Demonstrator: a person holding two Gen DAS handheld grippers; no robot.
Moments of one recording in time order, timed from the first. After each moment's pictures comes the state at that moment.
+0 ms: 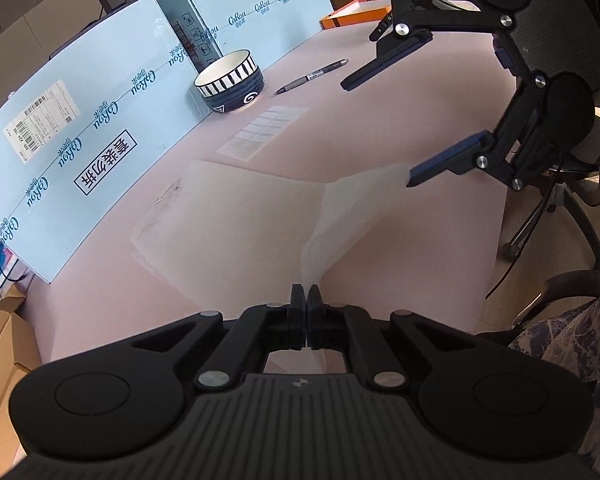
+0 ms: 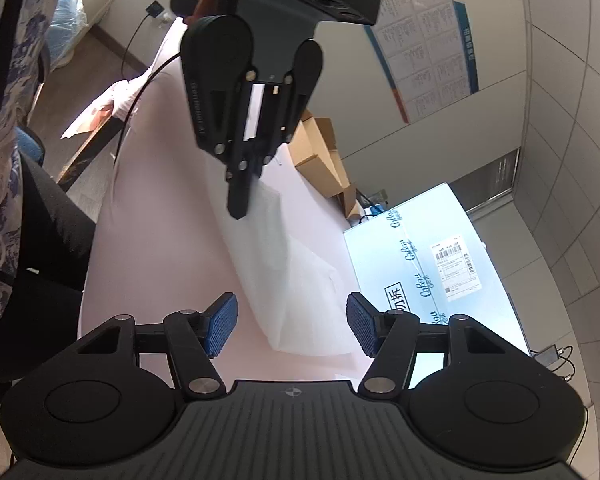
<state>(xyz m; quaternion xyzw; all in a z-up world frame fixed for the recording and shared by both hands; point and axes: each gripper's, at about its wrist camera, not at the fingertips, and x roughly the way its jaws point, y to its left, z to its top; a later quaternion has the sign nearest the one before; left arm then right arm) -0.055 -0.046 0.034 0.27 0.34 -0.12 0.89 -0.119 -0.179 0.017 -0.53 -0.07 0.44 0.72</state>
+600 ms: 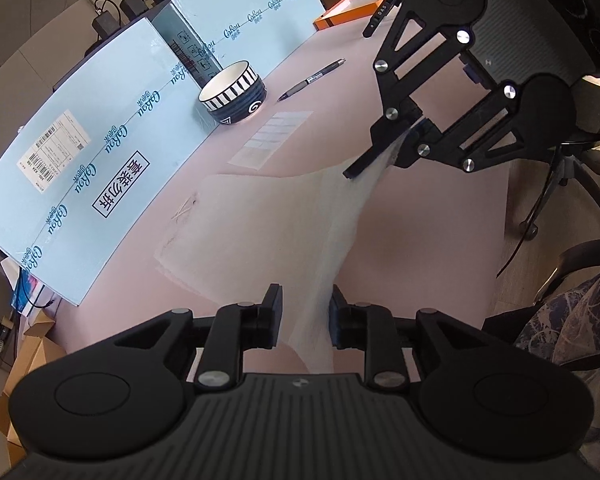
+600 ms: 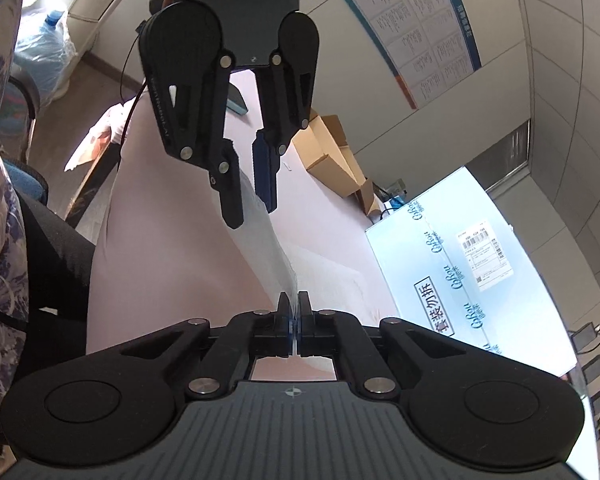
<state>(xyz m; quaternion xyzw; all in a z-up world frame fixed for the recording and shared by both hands) -0.071 -0.043 0.033 0.33 0.32 -0.13 0.88 -0.101 -0.159 0.038 -0.44 0.01 0.49 0.75</state>
